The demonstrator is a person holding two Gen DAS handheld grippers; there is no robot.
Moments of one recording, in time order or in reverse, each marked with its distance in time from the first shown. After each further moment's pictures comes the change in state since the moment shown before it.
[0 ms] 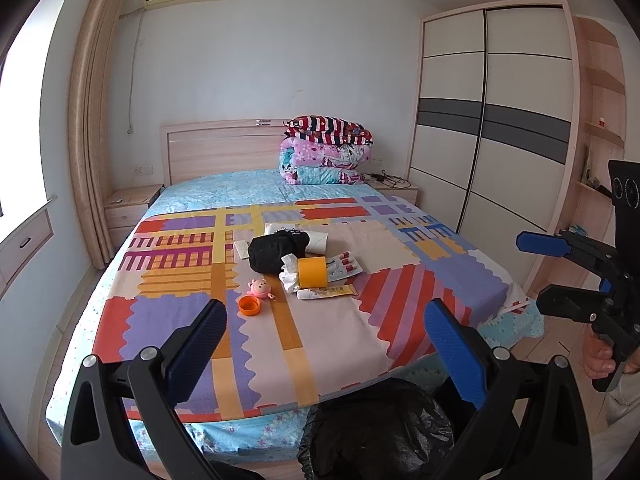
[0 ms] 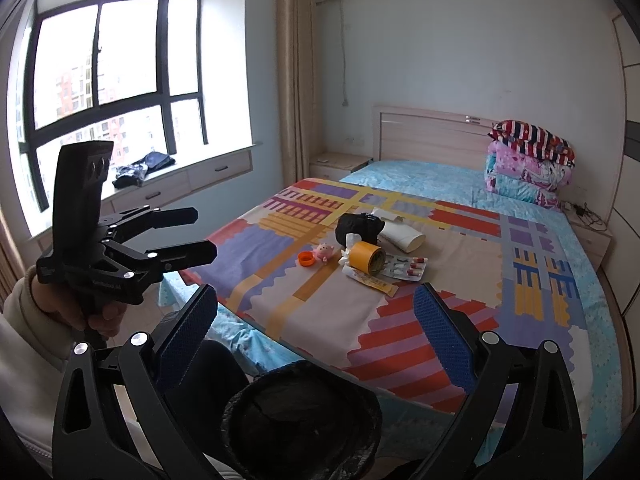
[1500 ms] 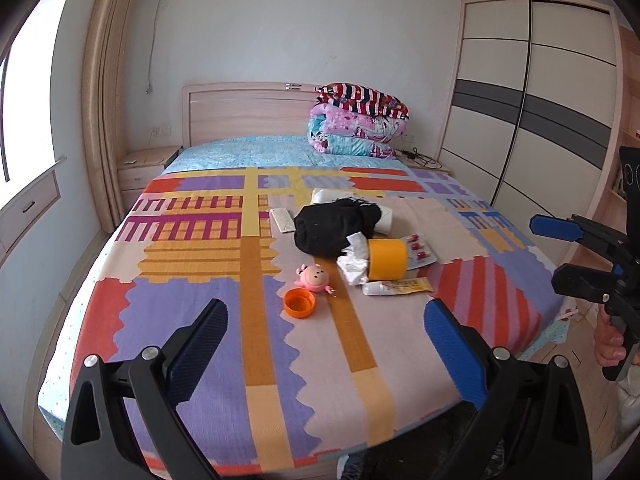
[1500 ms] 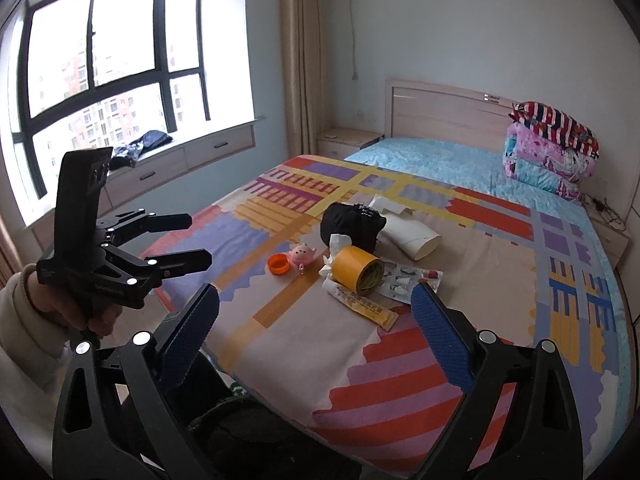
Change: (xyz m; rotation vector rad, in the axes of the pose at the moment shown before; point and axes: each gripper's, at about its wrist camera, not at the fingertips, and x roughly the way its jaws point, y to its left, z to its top) left arm 0.103 0.077 -0.006 -0.086 0.112 0.061; right arm 0.119 -0.041 0.022 -0.018 0.098 0.053
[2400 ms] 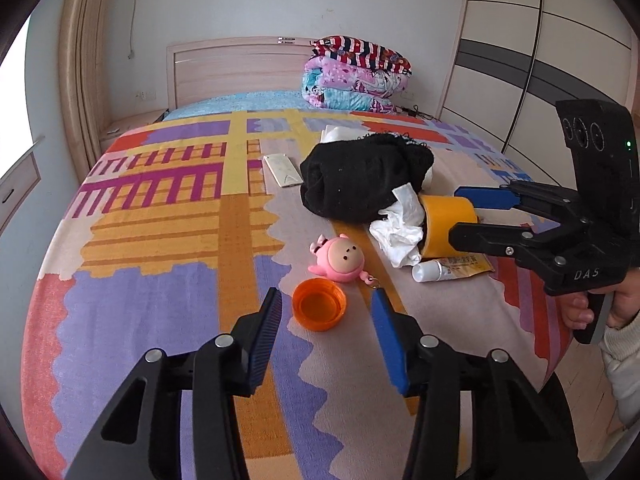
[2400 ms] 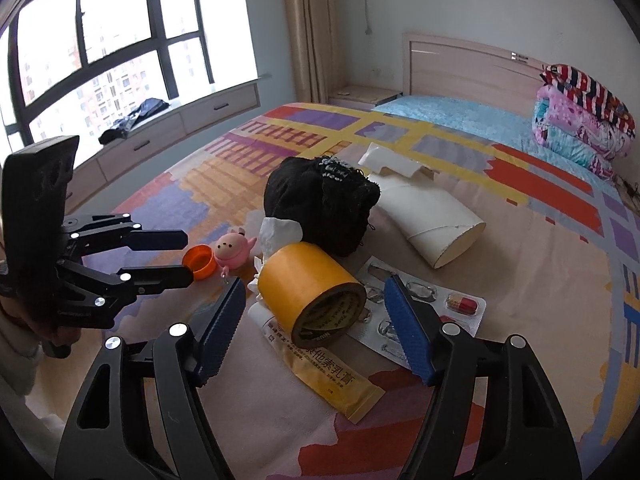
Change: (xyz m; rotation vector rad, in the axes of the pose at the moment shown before) left arm 0.102 0.024 -0.007 0.009 0.171 -0.026; right arm 0.139 -0.058 0.003 0.012 0.153 0.083
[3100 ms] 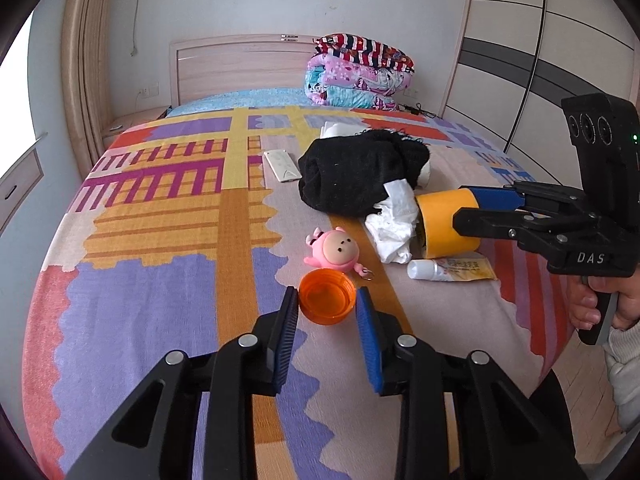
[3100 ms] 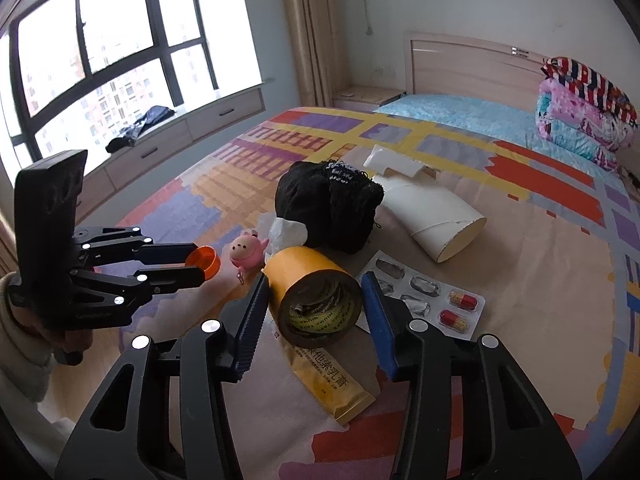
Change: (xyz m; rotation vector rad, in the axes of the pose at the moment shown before) left arm -0.008 -0.005 -0.004 -0.004 0.002 0.008; right arm -0.015 0.001 0.000 0.019 -0.011 0.020
